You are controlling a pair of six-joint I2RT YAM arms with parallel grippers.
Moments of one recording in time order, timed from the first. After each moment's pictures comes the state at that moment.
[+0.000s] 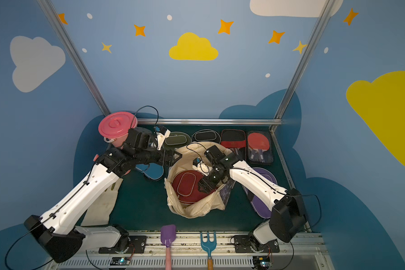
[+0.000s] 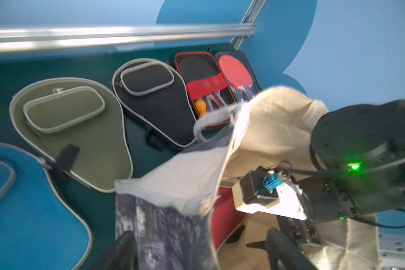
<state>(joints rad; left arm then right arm) -0.53 1.32 1.46 -0.78 0.26 -0.26 0.71 1.49 1.24 -0.98 -0.35 -0.21</state>
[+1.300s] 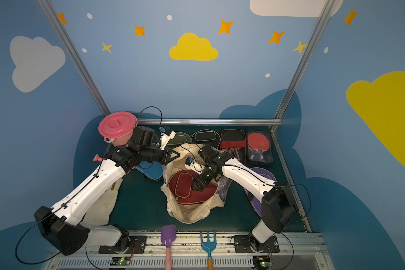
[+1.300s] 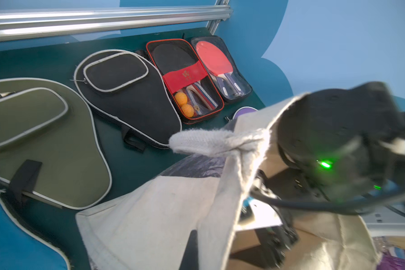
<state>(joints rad) -0.48 1.36 1.38 -0.70 0.45 -0.20 0.73 1.60 1.26 -0.85 -0.38 -0.25</state>
